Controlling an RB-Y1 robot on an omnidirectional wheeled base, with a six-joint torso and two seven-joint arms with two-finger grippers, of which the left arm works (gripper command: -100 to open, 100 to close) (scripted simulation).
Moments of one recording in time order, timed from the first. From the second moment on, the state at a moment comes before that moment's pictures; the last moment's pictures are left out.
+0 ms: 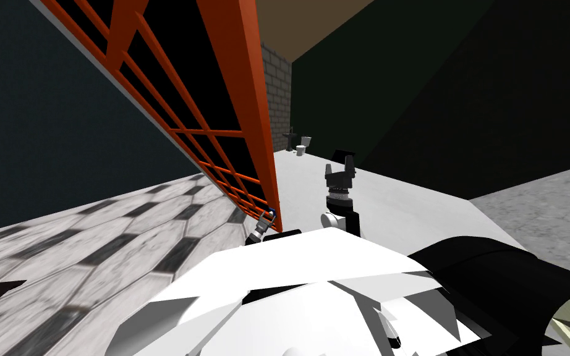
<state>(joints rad) 0.22 -0.01 0.03 -1.00 -0.89 -0.99 -1.01</state>
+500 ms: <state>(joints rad) 0.23 -0.01 0.03 -1.00 -0.89 -0.99 -1.01</state>
